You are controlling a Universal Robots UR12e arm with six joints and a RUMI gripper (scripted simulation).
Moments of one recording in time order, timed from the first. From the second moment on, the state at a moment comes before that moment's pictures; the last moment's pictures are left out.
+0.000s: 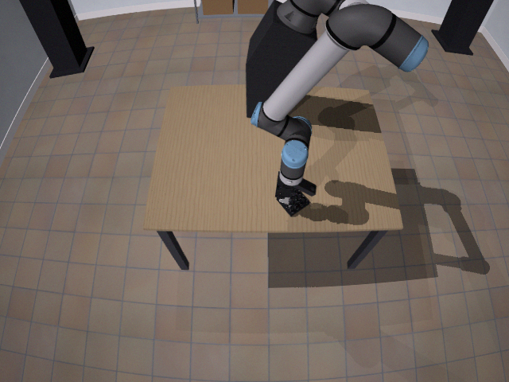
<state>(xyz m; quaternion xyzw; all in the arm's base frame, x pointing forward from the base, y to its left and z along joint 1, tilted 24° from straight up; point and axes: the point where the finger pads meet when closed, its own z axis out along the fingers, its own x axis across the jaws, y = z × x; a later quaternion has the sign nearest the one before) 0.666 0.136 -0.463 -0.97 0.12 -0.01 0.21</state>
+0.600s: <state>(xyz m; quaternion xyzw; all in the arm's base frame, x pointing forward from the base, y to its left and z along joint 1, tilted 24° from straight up) 0.666 0.137 -0.470 -0.97 0.12 -0.01 0.21</state>
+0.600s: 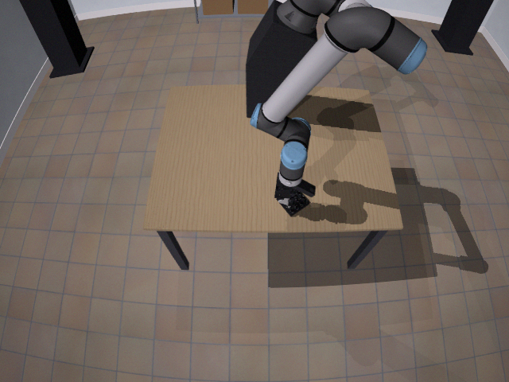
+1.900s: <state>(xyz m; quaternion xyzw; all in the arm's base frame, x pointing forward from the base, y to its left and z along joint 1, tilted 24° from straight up) 0.666 0.140 -0.477 -0.97 0.12 -0.01 0.21</state>
